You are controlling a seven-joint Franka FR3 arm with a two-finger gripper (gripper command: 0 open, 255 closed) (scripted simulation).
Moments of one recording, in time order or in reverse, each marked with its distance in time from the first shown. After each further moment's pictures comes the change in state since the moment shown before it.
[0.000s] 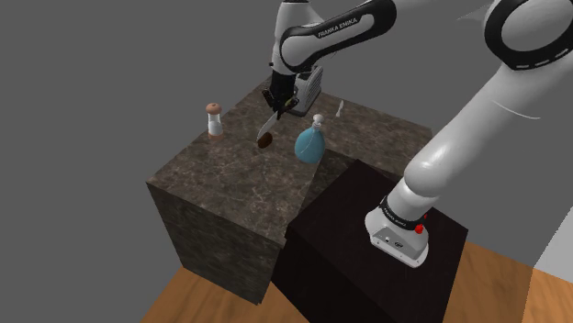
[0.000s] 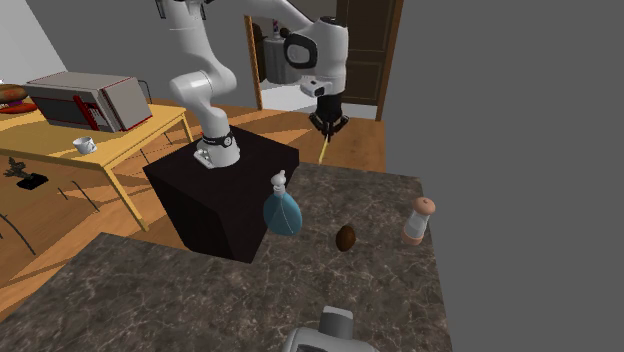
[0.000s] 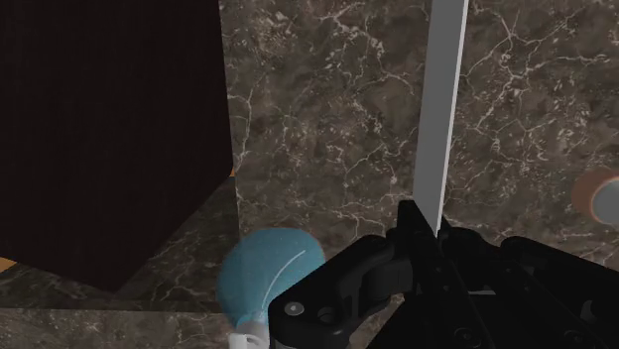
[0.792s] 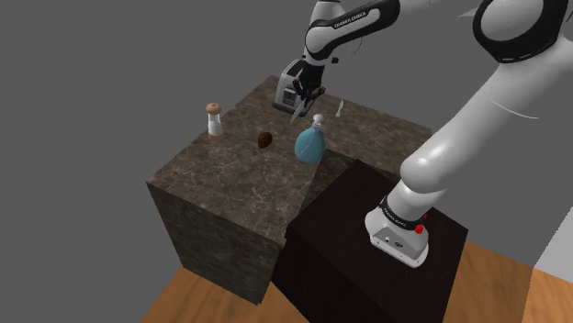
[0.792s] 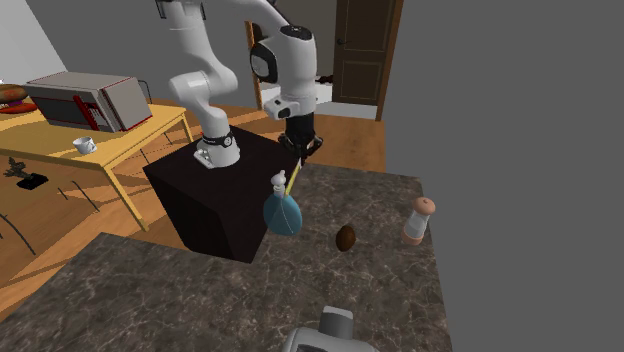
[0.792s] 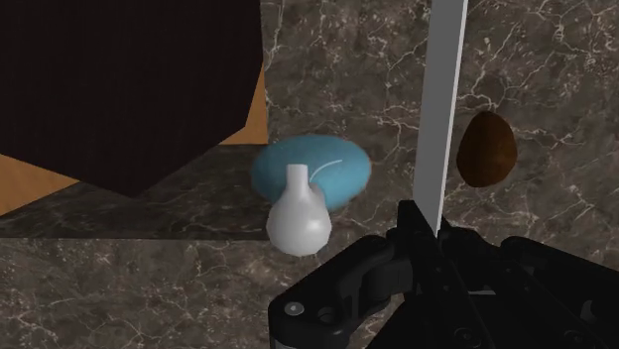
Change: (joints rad) arm -0.143 0.009 -0.163 -0.002 -0.018 0.002 -0.297
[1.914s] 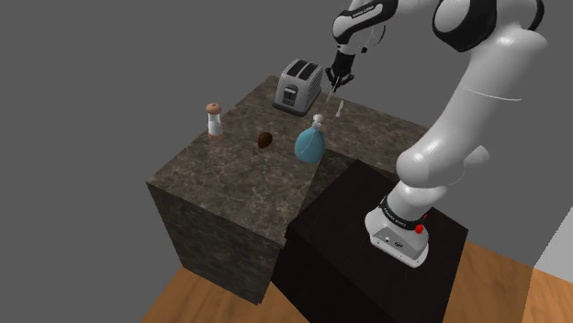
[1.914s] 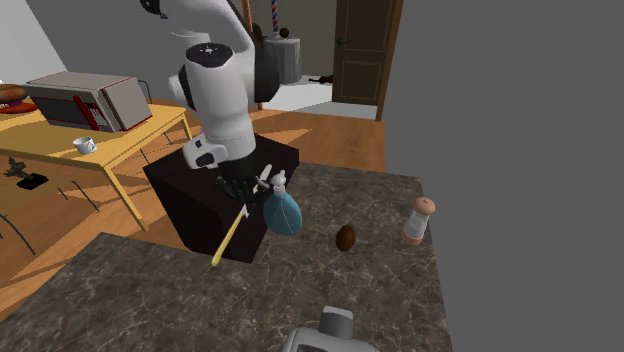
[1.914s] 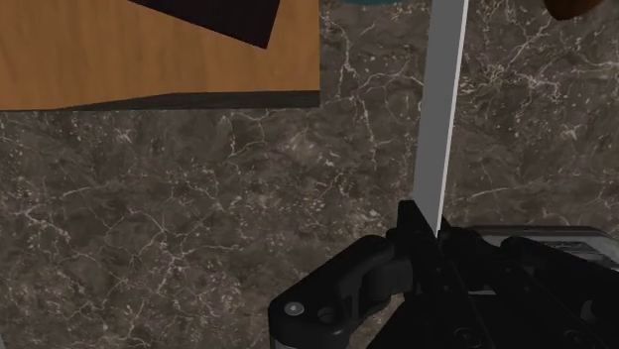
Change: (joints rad) arm -0.198 0.231 -0.187 0.293 -0.014 -0.068 -0.374
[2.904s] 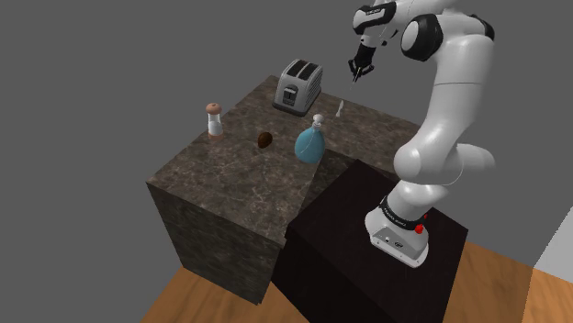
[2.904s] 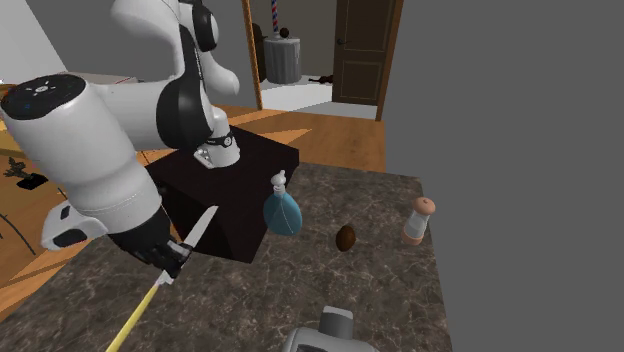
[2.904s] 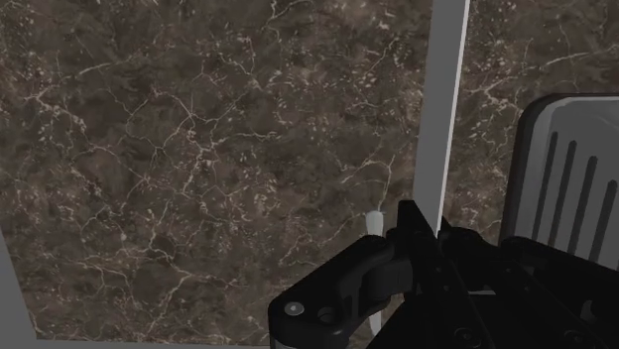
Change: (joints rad) arm -0.189 0.394 -0.076 0.588 0.045 -0.200 -0.263
